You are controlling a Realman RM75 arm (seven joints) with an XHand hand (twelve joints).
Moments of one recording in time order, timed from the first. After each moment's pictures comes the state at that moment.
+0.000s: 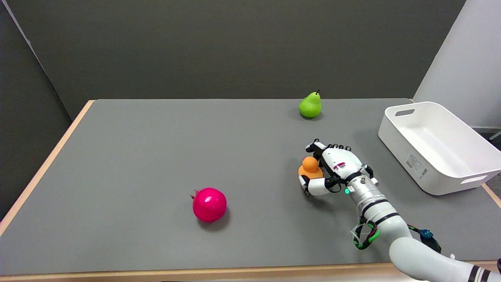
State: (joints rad) arm -0.17 -0.91 -2.05 1.55 1.54 0.64 -0.54
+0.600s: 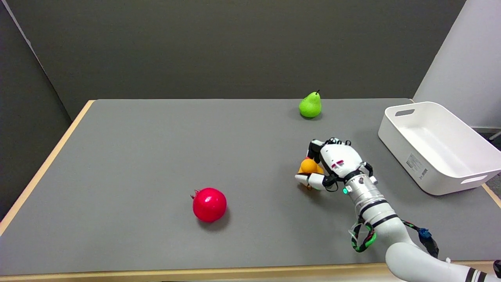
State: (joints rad) arm -0.17 -0.93 -2.07 1.54 1.42 0.71 -0.54
